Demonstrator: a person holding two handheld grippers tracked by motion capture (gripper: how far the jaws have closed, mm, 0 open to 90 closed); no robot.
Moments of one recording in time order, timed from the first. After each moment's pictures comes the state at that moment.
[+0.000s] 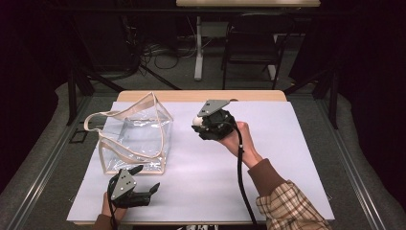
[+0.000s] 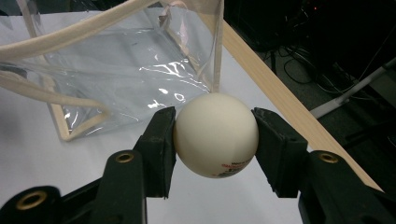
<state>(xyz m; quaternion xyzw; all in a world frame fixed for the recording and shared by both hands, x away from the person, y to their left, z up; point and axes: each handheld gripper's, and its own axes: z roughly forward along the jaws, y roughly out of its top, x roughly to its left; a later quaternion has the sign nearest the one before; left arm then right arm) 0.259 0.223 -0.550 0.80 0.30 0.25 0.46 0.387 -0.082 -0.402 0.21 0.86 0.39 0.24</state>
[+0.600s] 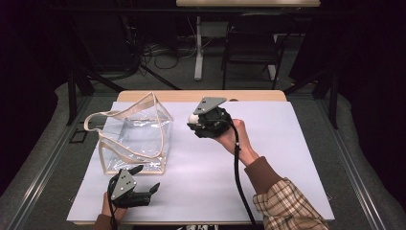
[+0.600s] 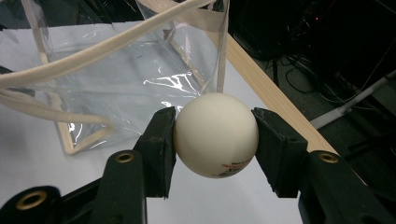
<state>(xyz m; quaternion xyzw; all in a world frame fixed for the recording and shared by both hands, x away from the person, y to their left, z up) 0.259 0.222 -0.550 0.80 0.30 0.25 0.46 0.389 -0.073 -0.395 0.20 0.86 0.41 0.24</state>
